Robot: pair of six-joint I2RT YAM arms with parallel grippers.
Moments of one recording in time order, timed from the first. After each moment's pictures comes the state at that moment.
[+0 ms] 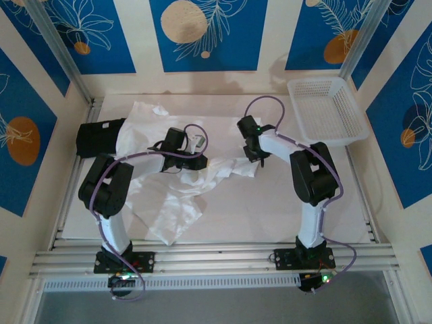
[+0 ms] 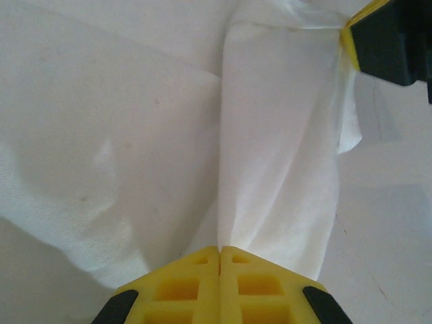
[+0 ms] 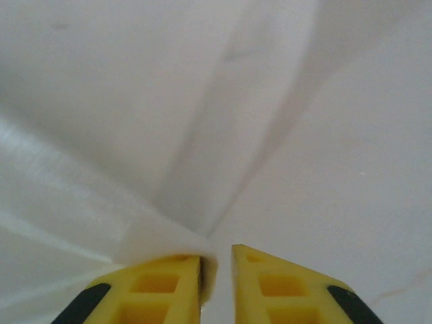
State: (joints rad) left arm -0.45 1.84 1.05 -0.06 0.58 -0.26; right arm 0.41 1.94 1.36 -0.74 0.39 0.11
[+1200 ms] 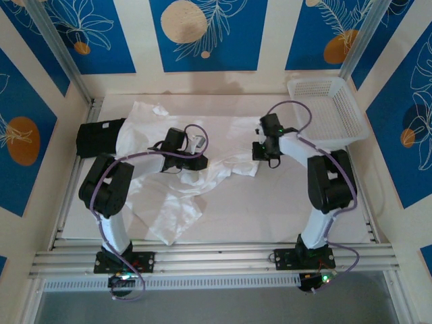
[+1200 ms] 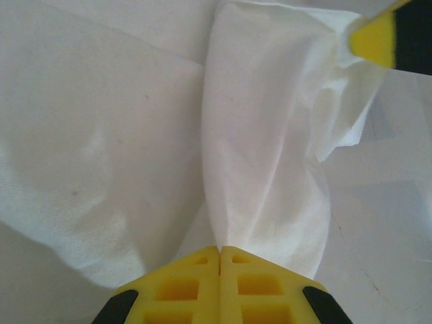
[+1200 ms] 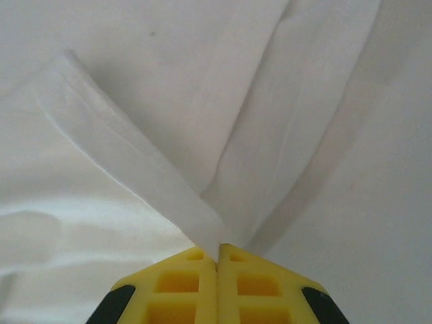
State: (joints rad) left arm -0.45 1.84 1.05 -0.06 0.60 -0.26; right arm 0.24 1.75 1.17 -0.58 -0.16 0.23
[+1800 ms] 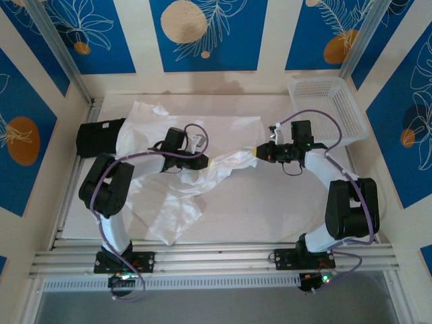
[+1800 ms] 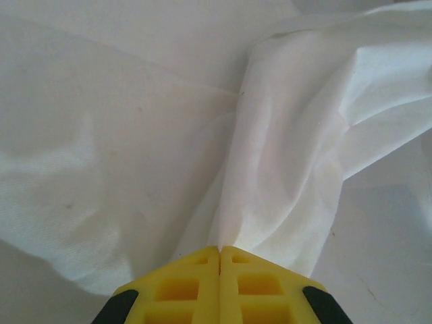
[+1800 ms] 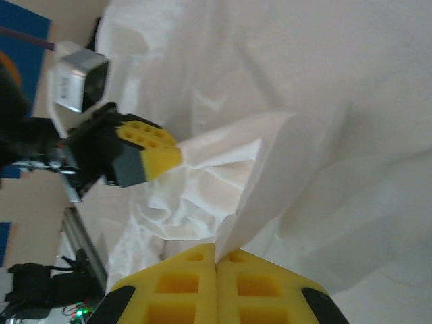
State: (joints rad) left arm -0.45 1.84 1.04 -0.02 0.62 -0.27; right arm 0.07 1.50 0.93 -0.34 -0.88 0.25
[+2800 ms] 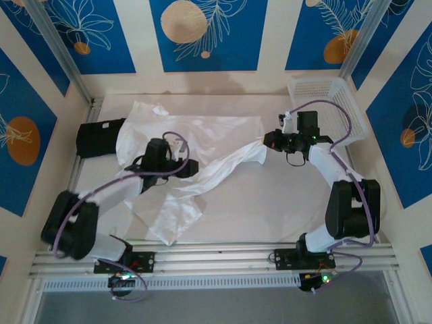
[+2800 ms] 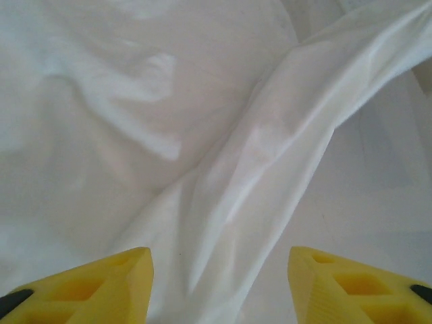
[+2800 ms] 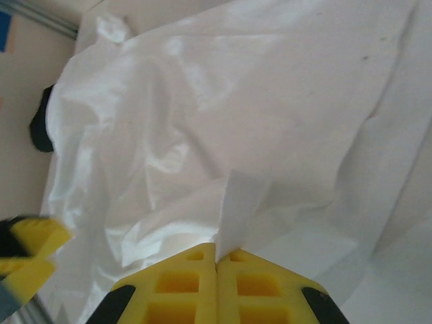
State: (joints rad) left arm -0.46 1.35 0.72 -0.06 0.37 -0.37; right arm 0.03 1.53 1.06 -0.37 -0.64 0.34
